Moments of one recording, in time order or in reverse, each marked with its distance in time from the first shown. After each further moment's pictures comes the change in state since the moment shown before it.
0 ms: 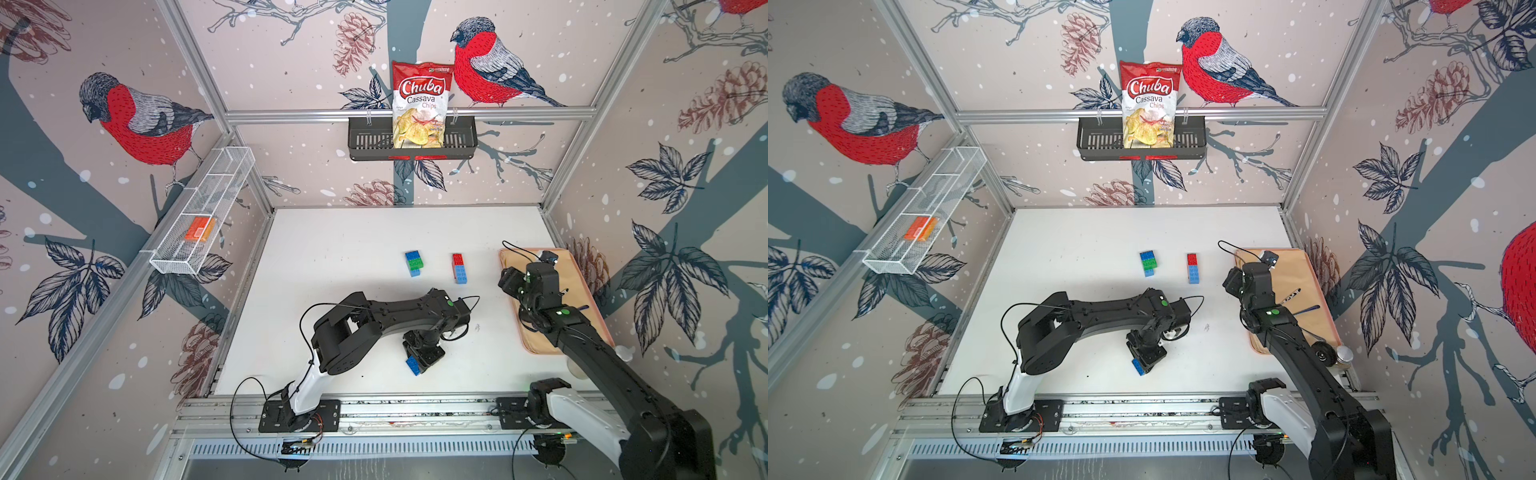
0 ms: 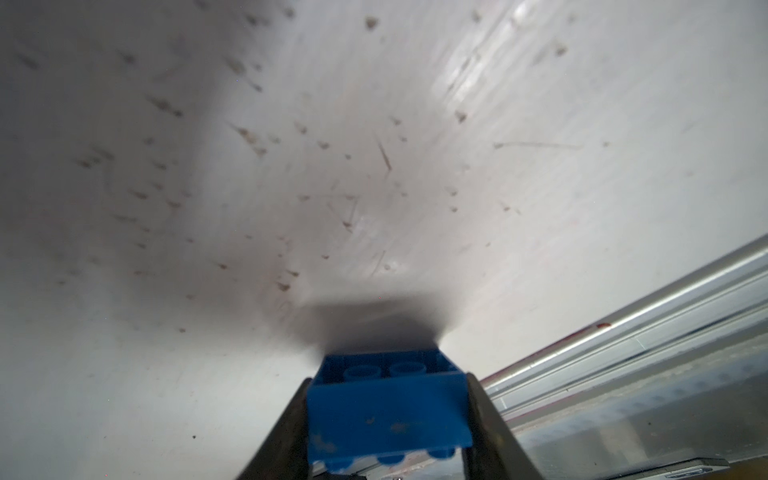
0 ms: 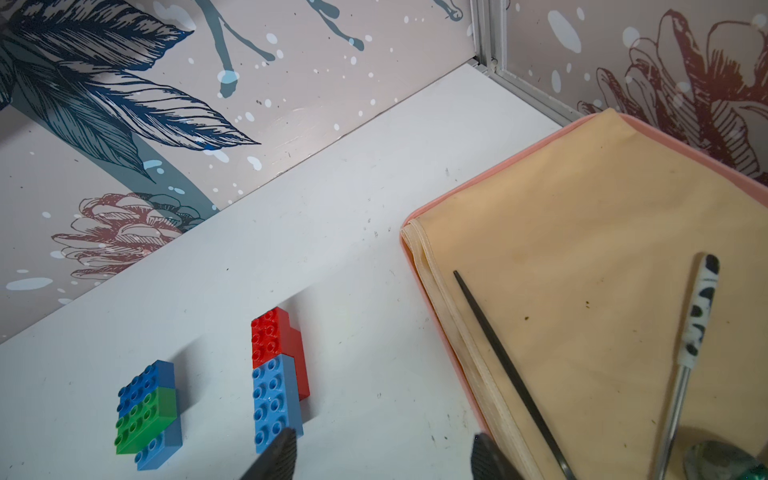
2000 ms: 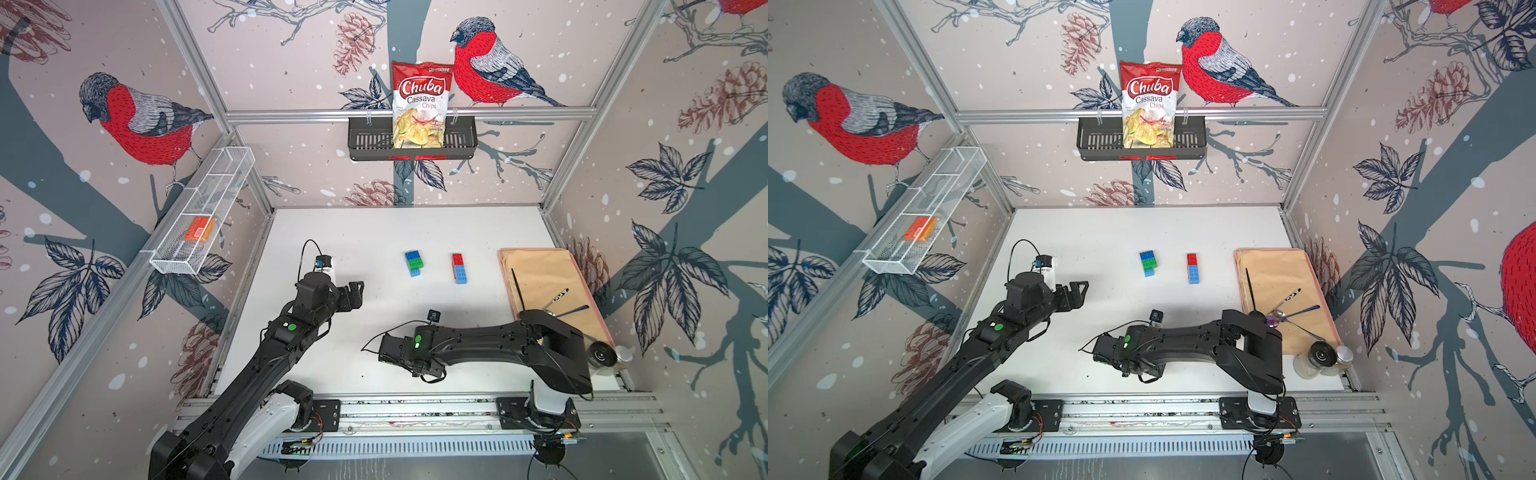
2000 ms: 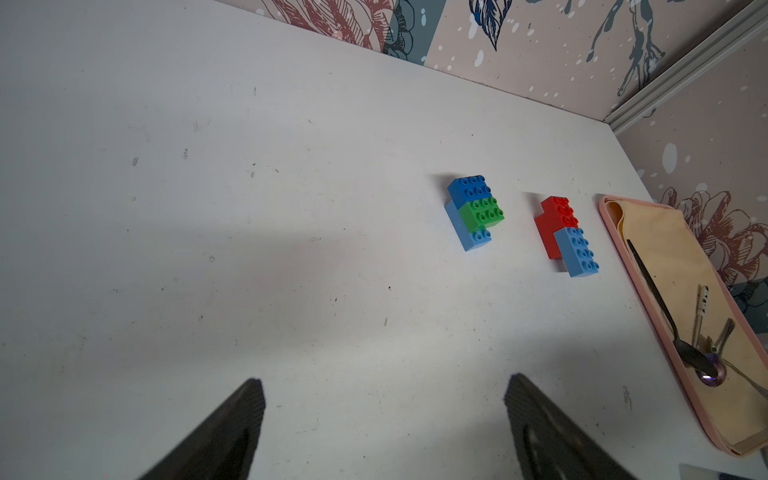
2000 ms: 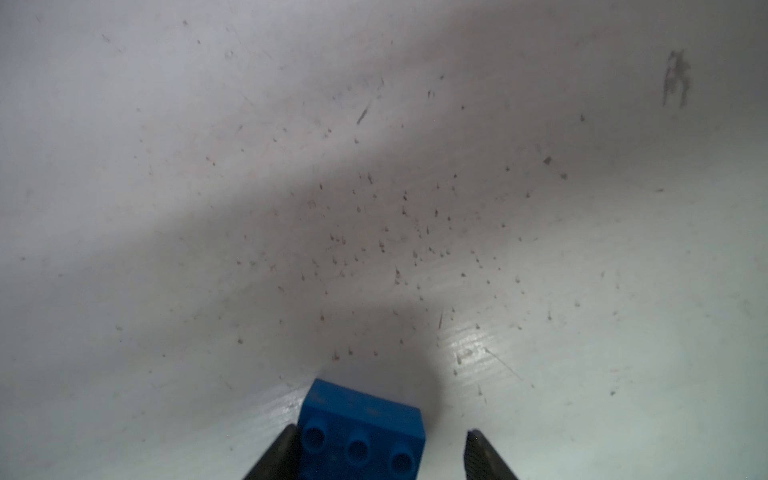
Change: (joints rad) left arm 0.758 -1.233 -0.954 0.961 -0.108 -0.241; right arm 1.165 0.834 0.581 -0.695 0.160 1.068
